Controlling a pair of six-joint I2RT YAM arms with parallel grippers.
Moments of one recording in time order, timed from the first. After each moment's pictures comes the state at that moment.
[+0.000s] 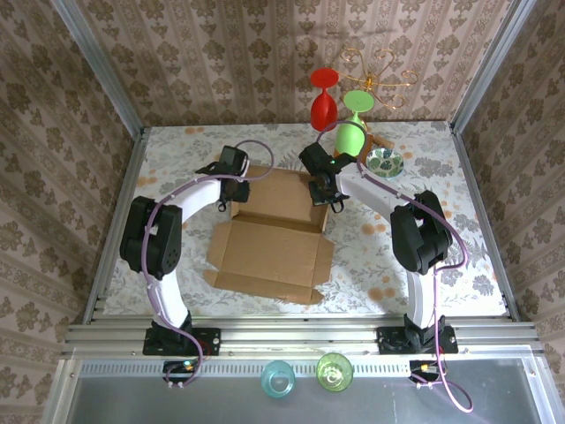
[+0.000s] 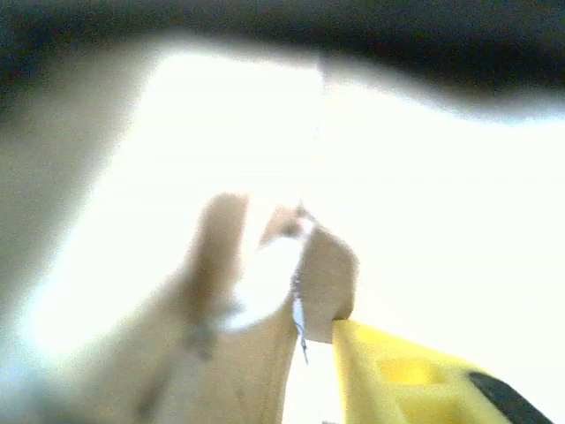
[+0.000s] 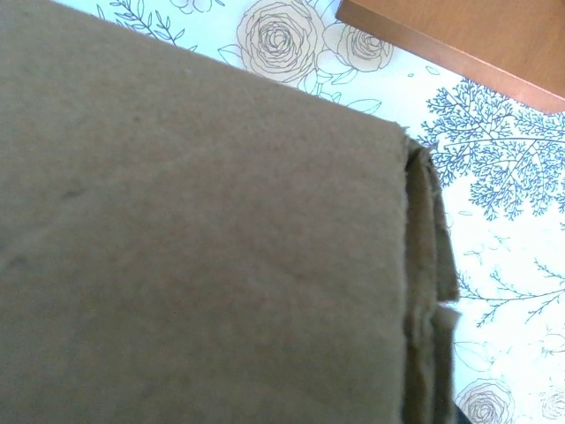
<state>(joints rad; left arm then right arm) -0.40 1.86 1.28 -0.45 -0.11 -0.07 0.53 1.98 1.61 -0.89 0.26 0.40</state>
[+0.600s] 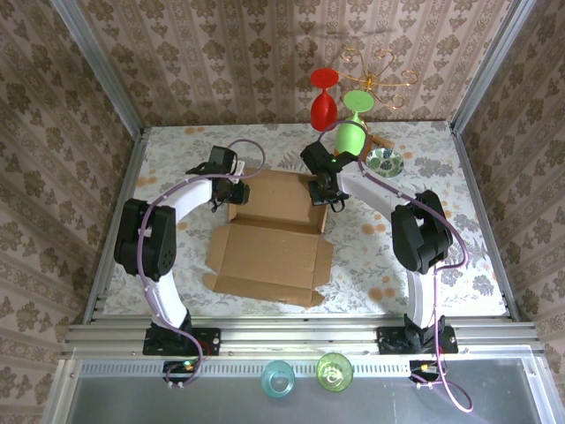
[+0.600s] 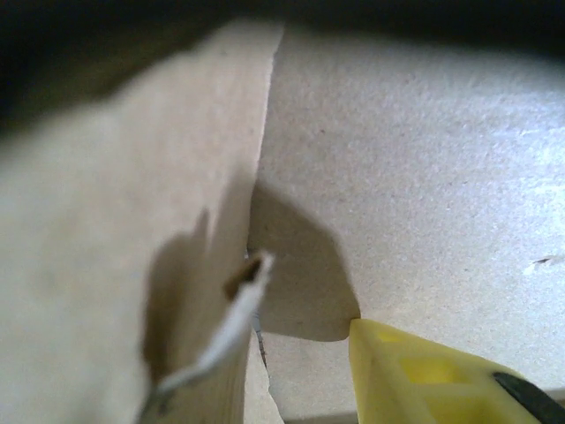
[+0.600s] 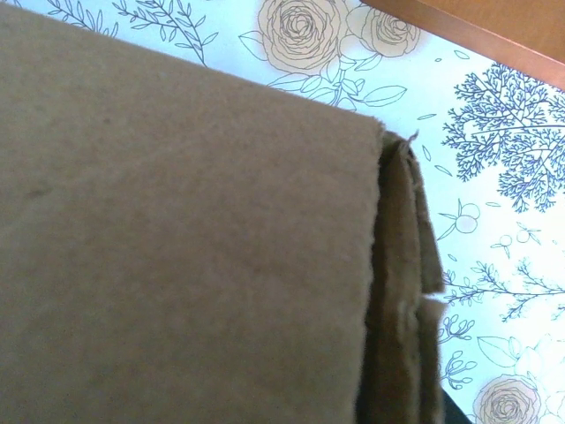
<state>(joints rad) -0.34 1.83 1.24 -0.46 0.07 -0.06 0.52 1.98 1.62 -0.90 0.21 0.40</state>
